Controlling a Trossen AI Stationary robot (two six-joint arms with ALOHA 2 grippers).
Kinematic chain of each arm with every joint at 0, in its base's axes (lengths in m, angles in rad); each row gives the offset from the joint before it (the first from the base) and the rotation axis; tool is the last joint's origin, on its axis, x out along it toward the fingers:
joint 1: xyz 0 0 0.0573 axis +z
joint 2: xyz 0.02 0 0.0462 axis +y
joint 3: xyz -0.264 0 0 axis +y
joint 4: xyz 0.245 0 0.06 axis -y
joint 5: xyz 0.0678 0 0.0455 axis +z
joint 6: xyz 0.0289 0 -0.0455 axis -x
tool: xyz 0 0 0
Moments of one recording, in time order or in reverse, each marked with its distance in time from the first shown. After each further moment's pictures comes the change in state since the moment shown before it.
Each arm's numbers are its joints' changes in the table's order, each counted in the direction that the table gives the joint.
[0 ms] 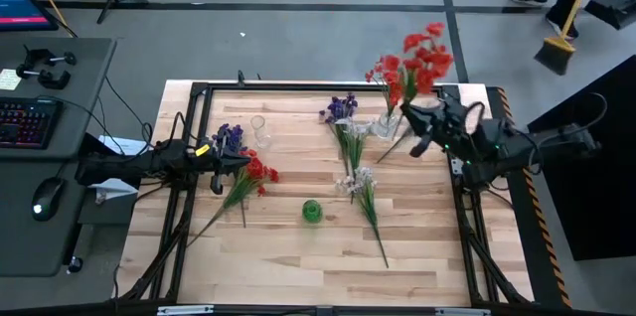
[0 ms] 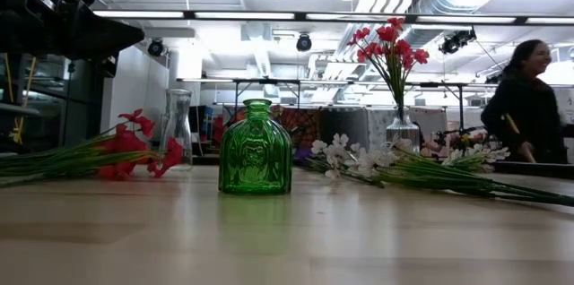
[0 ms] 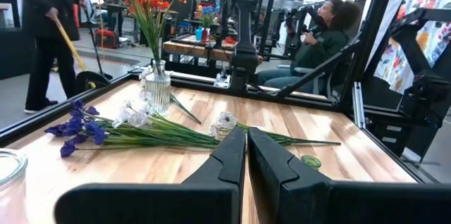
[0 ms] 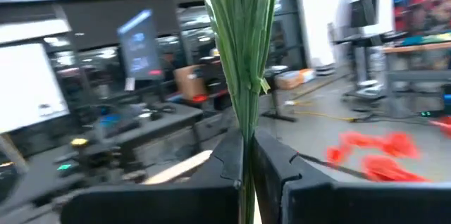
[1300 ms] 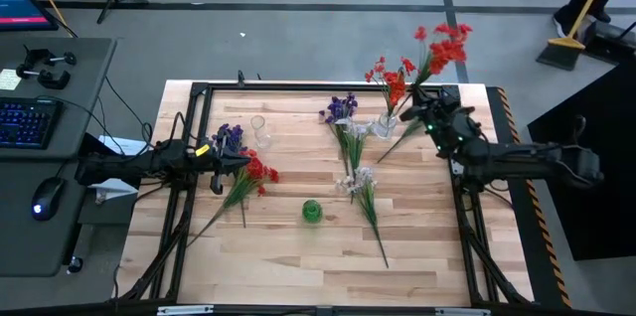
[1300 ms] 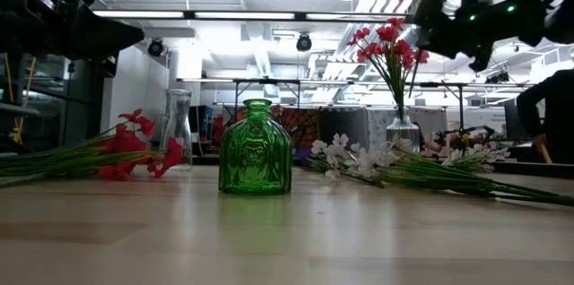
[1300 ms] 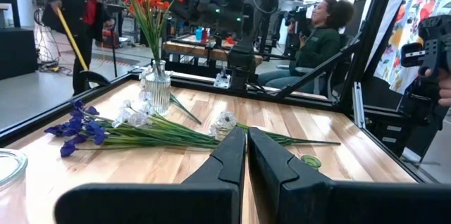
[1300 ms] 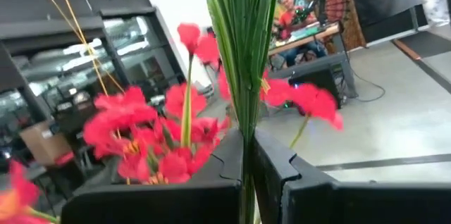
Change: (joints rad) left arm 0.000 0.000 0.000 0.000 0.000 0.000; right arm -0.528 0.170 0.403 0.545 0.002 -0.186
